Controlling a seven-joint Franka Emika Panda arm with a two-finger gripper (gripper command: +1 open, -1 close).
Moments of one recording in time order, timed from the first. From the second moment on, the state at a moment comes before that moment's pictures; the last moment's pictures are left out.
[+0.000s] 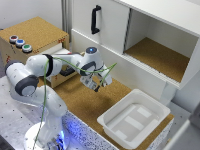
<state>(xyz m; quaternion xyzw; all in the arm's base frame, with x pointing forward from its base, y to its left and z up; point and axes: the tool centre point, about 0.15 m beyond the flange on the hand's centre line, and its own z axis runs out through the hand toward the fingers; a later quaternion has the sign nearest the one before) 0.393 -0.140 0.391 0.96 -0.12 0.22 0.08</state>
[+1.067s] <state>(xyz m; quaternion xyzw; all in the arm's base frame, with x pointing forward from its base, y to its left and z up) 0.536 -0.266 0.498 0.93 -0.15 0.30 0.13</state>
